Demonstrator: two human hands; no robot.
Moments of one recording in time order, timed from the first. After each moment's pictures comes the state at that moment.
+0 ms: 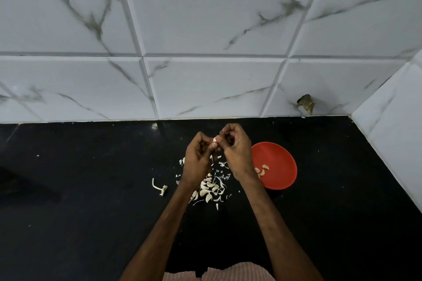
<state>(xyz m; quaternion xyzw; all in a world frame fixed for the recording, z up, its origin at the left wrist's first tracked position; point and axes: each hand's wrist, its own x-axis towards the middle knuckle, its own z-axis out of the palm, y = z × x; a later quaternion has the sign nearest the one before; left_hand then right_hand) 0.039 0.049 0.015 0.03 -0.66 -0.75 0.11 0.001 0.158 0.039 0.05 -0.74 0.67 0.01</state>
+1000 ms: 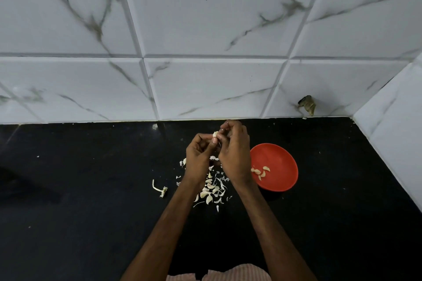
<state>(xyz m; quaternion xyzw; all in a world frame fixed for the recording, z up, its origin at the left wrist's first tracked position) 0.035 0.057 0.026 0.11 -0.57 -0.81 0.07 0.004 0.151 0.039 0.15 -0.85 0.47 0.21</state>
